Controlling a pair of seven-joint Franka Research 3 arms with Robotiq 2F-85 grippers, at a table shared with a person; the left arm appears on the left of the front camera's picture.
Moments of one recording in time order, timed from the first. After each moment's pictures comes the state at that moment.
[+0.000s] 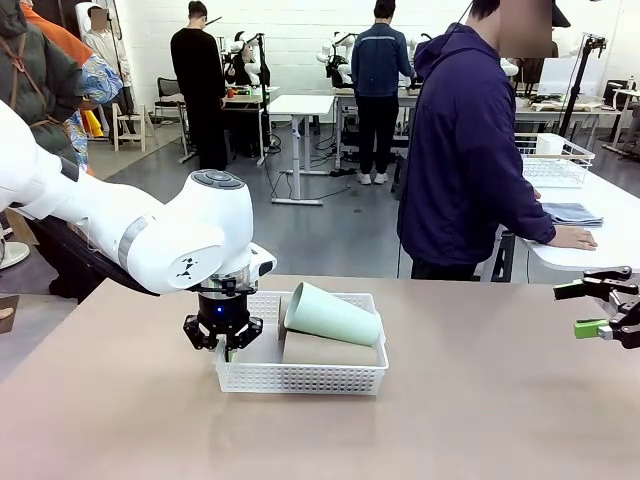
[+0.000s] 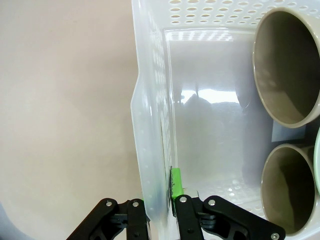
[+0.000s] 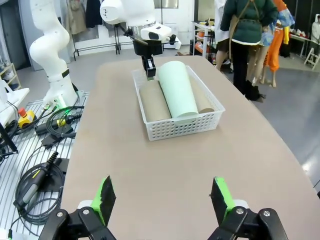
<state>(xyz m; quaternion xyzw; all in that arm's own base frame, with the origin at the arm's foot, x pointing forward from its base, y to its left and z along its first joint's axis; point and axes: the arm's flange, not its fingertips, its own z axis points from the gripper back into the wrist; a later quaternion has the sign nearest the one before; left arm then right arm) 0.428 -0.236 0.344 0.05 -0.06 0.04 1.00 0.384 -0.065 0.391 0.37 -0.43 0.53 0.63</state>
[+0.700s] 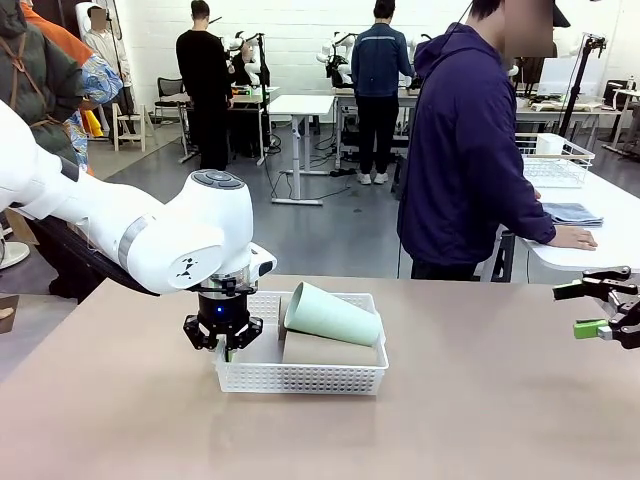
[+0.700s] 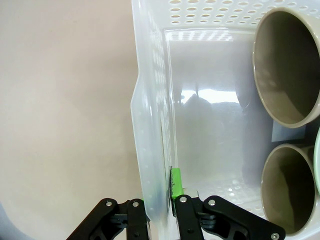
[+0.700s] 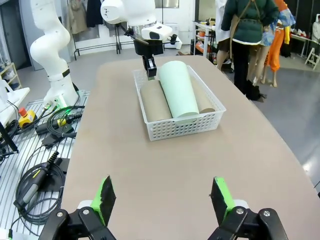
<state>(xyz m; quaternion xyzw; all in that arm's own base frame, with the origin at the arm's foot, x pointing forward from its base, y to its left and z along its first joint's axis) 0.428 -0.236 0.344 0.05 -0.06 0.04 1.00 0.384 -0.064 0.391 0.38 -0.43 0.53 0.63</state>
